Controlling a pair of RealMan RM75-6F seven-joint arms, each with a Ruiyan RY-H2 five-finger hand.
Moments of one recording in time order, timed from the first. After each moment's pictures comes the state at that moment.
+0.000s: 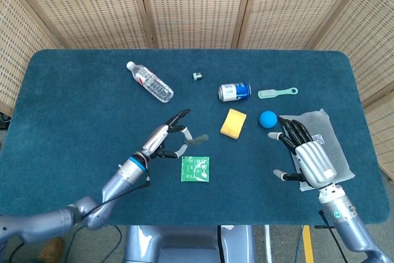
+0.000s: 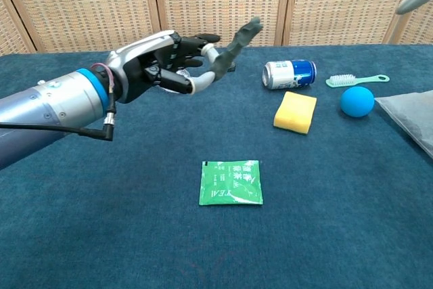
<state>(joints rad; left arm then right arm) -0.77 -1.72 -0.29 -1.38 1.42 0.92 -0.59 0.36 -1.11 0.14 -1.78 -1.61 1.28 0.18</state>
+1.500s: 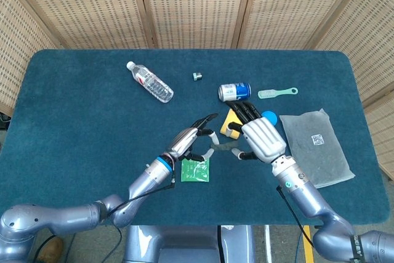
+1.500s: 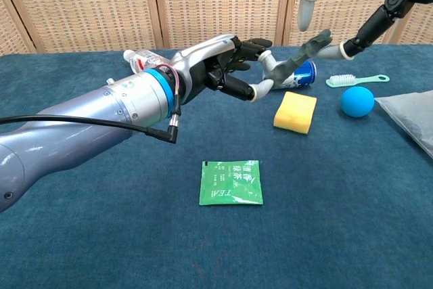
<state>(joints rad) -0.91 -1.85 -0.32 -1.33 1.29 0.88 -0.43 0.66 -1.17 0.26 -1.92 -1.26 1.04 -0.20</state>
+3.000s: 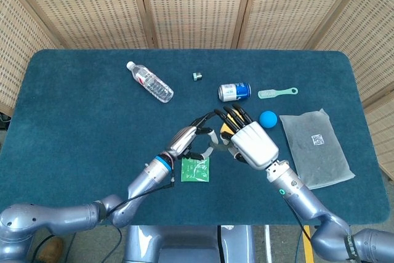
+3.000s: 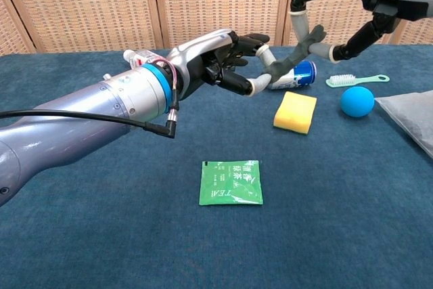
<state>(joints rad) -0.91 -1.83 -0.33 -1.35 1.27 0.89 -0.42 0.69 -1.22 0.18 -1.84 -1.46 1.13 -0.37</state>
